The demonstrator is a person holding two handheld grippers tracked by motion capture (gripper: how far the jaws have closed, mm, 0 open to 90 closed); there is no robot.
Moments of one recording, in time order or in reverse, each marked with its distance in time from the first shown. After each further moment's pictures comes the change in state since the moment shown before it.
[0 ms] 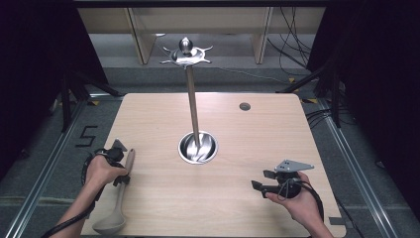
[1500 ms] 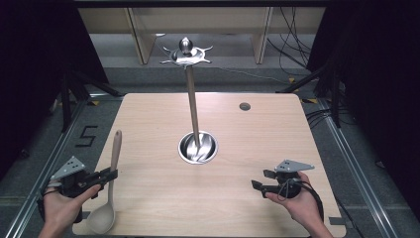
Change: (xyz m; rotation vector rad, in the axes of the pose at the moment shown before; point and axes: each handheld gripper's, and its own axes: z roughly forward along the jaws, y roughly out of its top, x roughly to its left) left arm 0.009 -0.114 -0.061 -0.934 -0.256 0.234; right arm 0.001 0.000 0.000 -0.003 0.005 0.003
